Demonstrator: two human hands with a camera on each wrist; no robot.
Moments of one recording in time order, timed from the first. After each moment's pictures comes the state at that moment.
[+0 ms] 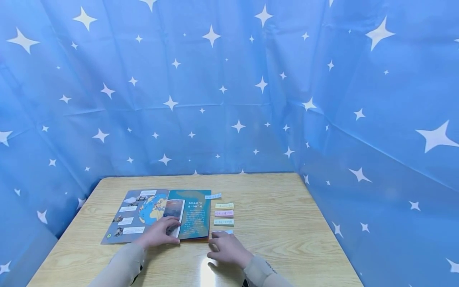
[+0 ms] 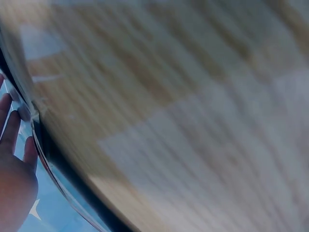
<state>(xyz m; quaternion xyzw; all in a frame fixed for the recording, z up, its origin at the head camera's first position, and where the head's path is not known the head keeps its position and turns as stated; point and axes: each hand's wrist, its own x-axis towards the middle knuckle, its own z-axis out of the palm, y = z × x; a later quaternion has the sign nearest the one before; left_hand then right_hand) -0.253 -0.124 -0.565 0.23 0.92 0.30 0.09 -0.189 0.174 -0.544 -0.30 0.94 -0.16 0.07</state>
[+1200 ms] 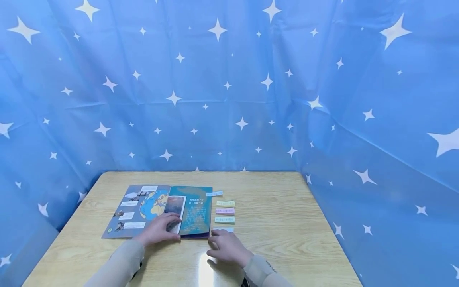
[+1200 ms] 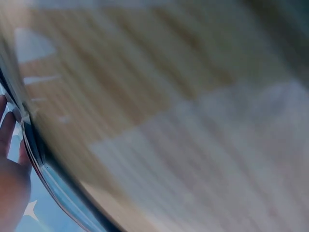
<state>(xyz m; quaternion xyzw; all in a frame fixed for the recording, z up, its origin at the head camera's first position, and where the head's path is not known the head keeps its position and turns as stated) -0.257 -0.129 -0.572 0.24 0.92 0.30 0.06 -0.193 0.171 -0.548 -0.31 0.93 -0.17 0.08</state>
